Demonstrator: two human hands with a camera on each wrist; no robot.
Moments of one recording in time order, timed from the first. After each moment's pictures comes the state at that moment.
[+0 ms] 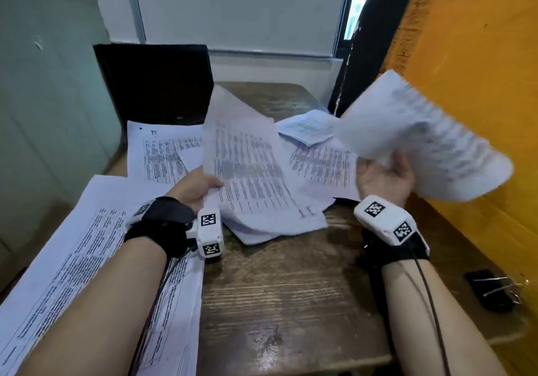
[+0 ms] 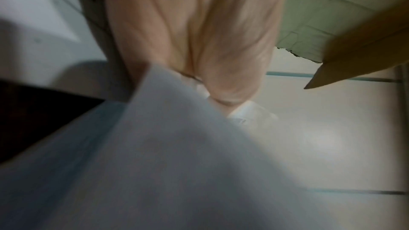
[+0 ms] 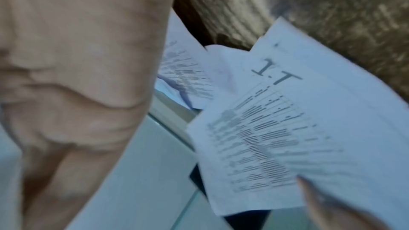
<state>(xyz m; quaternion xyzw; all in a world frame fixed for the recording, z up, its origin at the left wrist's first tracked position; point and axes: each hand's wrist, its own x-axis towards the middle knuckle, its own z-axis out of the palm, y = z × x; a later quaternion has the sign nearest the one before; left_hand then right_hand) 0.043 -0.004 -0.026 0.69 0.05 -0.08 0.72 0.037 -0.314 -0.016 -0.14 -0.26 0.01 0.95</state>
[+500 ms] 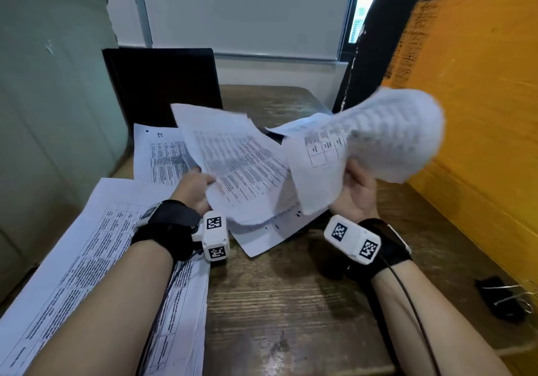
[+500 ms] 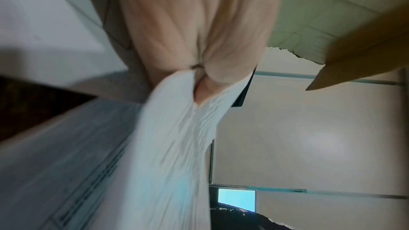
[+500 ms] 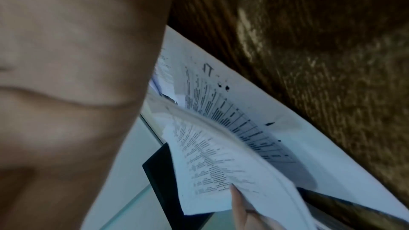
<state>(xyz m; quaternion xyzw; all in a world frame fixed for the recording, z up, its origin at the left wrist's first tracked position) 0.053 -0.006 -0.028 0.55 0.11 -0.01 0.83 0.038 -0.276 -0.030 -0.21 -0.18 0.15 0.95</state>
